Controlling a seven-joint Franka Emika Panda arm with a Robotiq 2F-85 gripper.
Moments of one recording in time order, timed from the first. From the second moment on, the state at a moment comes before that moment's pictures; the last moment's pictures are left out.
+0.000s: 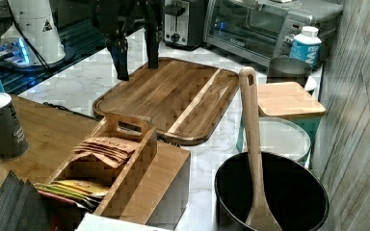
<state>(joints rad) -0.17 0.06 -0.23 -2.21 -0.17 0.87 -1.03</state>
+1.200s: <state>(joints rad) -0.20 0.11 -0.28 -2.26 -0.10 0.98 -1.16</state>
